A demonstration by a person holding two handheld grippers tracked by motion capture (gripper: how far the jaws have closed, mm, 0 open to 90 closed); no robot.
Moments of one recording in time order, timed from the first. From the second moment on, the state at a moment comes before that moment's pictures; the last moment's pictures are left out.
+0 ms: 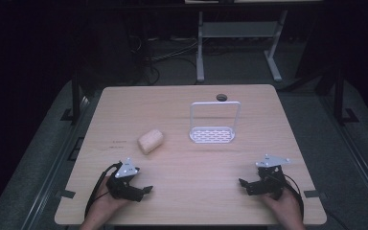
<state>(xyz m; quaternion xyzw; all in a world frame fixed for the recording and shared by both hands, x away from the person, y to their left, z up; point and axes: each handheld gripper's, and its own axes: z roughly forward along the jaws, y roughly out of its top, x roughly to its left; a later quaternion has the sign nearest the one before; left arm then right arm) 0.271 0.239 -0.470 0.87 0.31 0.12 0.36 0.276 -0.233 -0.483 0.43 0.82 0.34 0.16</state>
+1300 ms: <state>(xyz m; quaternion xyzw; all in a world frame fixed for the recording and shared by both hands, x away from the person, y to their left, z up) 0.293 0.260 -0.444 0.87 0.33 0.14 0.35 0.276 -0.233 -0.483 0.43 0.82 0.34 0.16</state>
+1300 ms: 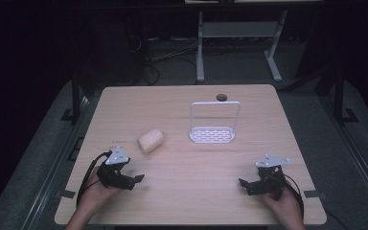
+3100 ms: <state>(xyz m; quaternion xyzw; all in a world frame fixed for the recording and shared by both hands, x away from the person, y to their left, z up) 0.360 0.241 -0.408 0.87 0.33 0.16 0.33 0.276 -0.233 -0.483 0.43 0.82 0.34 0.16</state>
